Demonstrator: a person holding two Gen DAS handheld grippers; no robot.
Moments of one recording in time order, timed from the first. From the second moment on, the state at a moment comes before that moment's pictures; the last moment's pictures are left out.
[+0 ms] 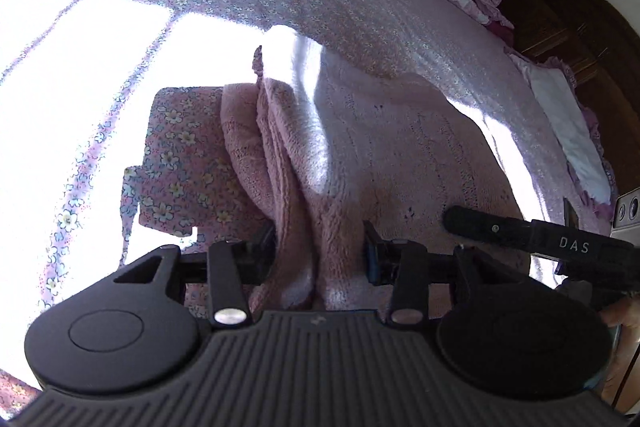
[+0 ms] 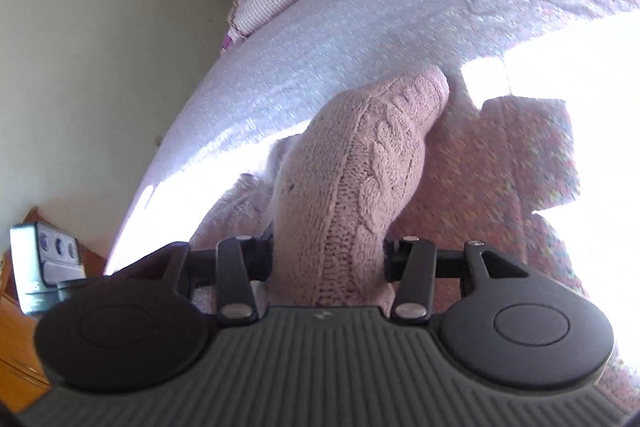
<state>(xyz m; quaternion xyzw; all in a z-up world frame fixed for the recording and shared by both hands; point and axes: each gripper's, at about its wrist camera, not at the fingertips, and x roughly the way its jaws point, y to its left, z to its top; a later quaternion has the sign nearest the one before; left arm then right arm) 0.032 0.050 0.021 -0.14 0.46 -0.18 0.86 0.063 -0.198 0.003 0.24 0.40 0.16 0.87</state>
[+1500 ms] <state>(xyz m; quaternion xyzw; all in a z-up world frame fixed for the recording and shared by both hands) -0.079 -0.021 0.039 0.02 0.44 -0.01 0.90 -0.063 -0.154 0.002 0.12 0.34 0.05 0.93</state>
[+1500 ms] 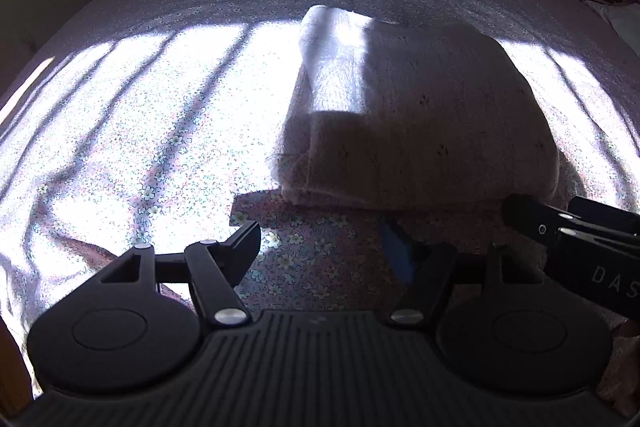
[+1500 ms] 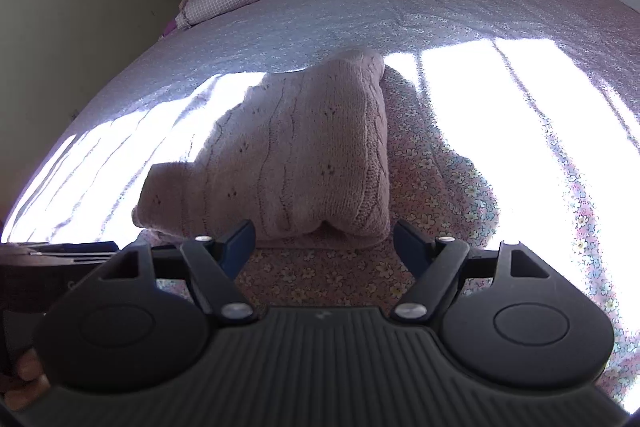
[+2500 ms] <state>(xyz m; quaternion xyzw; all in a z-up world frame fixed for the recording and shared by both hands) -0.087 -0.017 0.038 0.02 0.43 0.00 0.90 -0.071 -0.146 0.006 0.10 0.34 0.06 0.93</state>
